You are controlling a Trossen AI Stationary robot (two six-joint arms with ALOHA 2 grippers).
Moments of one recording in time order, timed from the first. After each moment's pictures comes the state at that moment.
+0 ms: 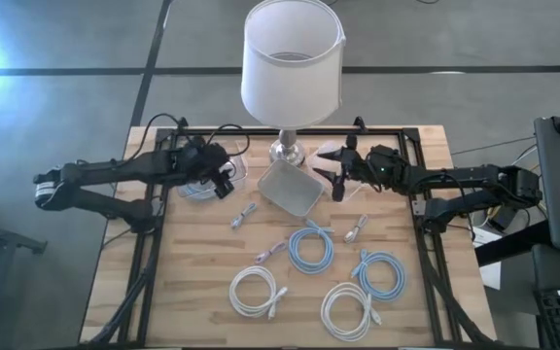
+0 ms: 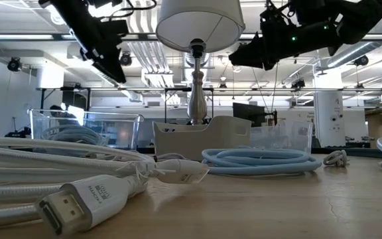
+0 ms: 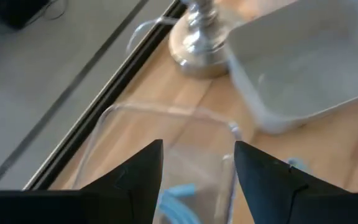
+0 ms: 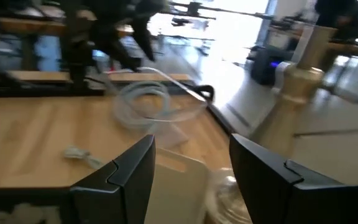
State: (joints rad) left arm 0.24 1.08 0.91 -0.64 -0.41 -0.13; right arm -0.30 1.19 0.55 0.50 -0.01 -0.10
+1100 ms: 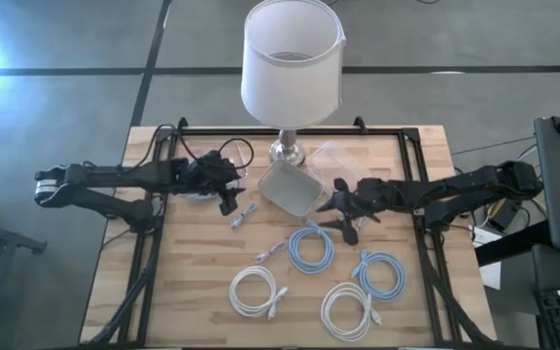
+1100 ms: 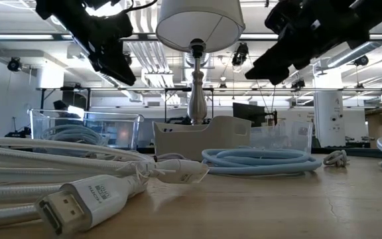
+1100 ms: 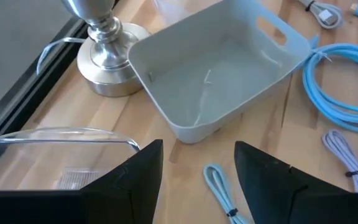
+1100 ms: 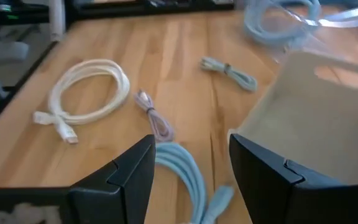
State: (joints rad) left arm 0.17 1.08 0.80 -0.43 -0.20 -0.10; right arm 0.02 1.19 0.55 0.17 -0.08 0.10
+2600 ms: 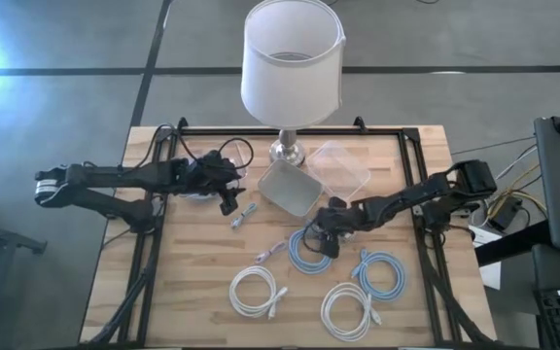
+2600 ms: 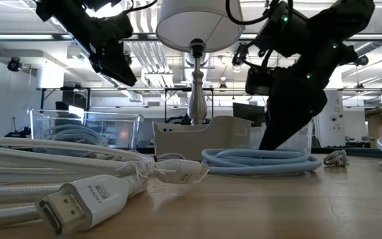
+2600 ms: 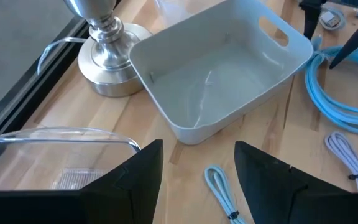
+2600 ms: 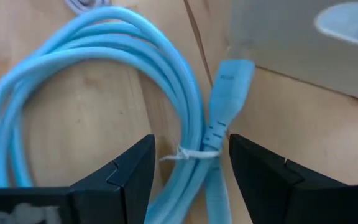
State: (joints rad) left arm 0.17 1.08 0.79 -0.42 -0.20 -0.11; right arm 0.11 1.64 0.72 -0.08 0.11 0.39
